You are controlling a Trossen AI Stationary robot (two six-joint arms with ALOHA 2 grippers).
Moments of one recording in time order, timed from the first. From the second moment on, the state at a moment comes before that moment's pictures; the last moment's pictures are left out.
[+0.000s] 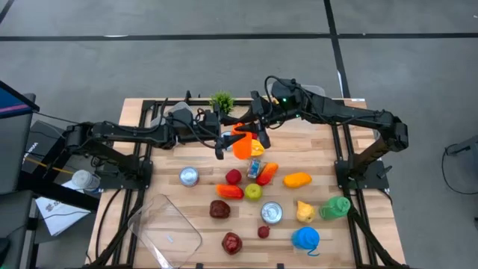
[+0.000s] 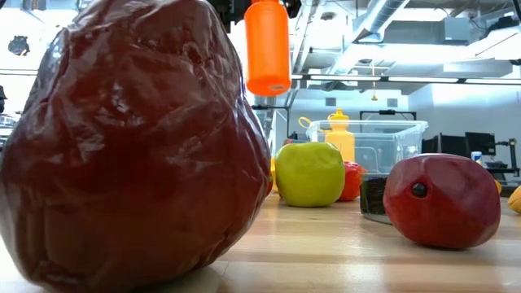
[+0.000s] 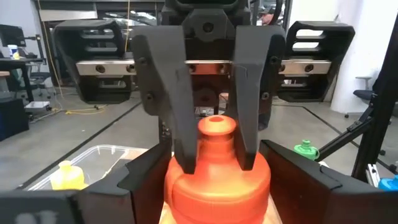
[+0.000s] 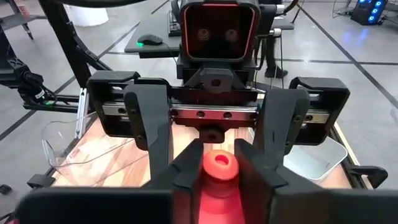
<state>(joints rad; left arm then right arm) 0.14 1.35 0.91 0.53 0.02 -0.02 -0.22 1.54 1.52 -0.32 -0.36 -0.11</state>
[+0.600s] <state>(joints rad) 0.15 1.33 0.91 0.53 0.02 -0.07 -0.39 1.35 1.52 -0.45 -0.32 -0.12</state>
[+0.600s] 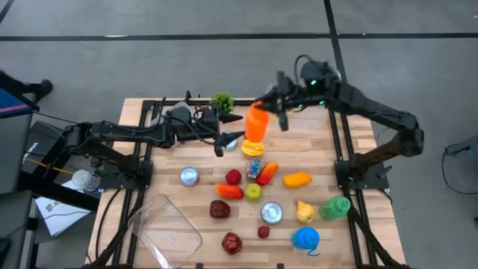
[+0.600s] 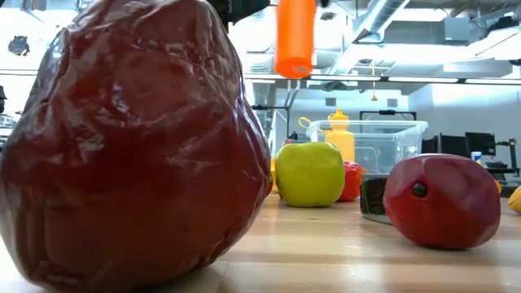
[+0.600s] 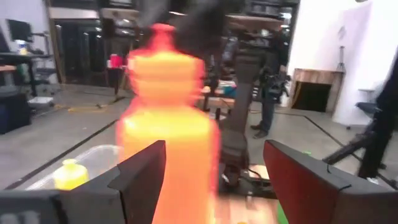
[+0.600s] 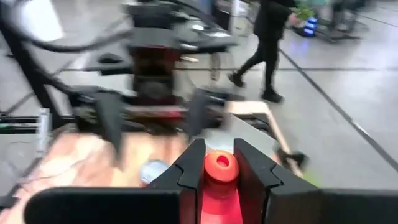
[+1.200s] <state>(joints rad) 0.15 1.23 0.91 0.51 0.02 -0.04 -0.96 1.00 1.12 -0.30 -0.18 -0.12</state>
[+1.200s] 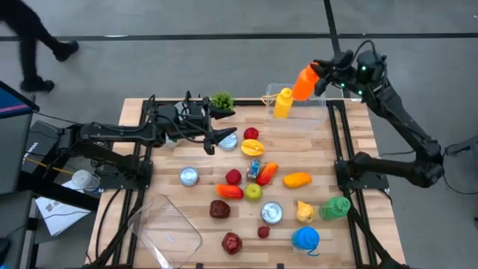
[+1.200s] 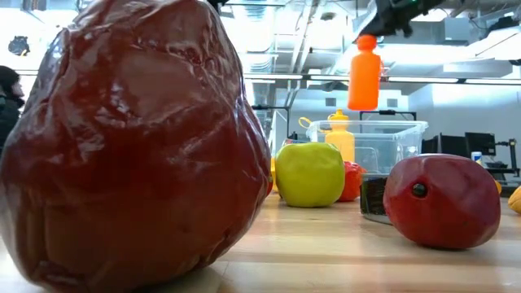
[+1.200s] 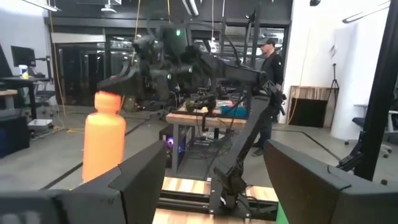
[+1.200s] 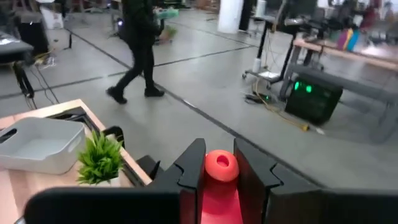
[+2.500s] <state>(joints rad) 0.15 1.23 0.91 0.49 -0.01 -0.03 -1.03 1.04 0.58 0.19 -0.04 -0.03</state>
